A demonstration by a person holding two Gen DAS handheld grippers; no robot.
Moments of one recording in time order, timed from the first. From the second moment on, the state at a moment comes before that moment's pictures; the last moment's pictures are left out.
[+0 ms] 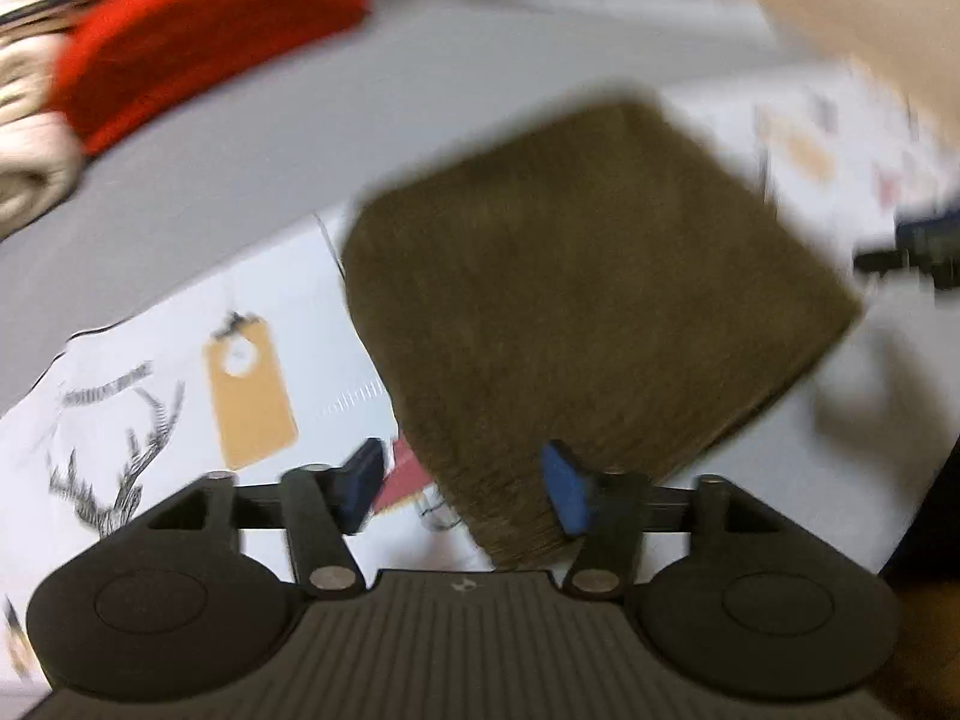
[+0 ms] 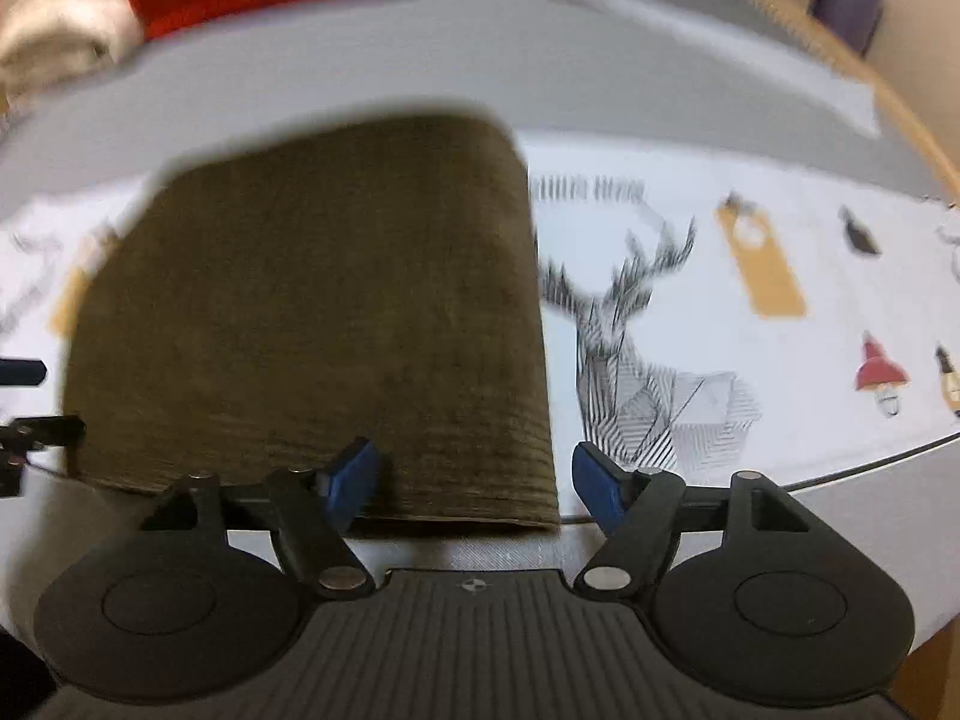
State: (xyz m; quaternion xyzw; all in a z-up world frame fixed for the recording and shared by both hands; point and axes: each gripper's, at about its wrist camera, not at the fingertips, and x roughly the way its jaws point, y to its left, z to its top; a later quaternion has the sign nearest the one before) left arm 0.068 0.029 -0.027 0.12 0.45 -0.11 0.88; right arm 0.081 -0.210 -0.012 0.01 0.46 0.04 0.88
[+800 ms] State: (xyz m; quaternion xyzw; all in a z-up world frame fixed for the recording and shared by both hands) left arm -0.018 -0.009 -0.021 -0.03 0.41 0.00 0.91; right arm -0.008 -0.231 0.013 0.06 0.35 0.02 0.94
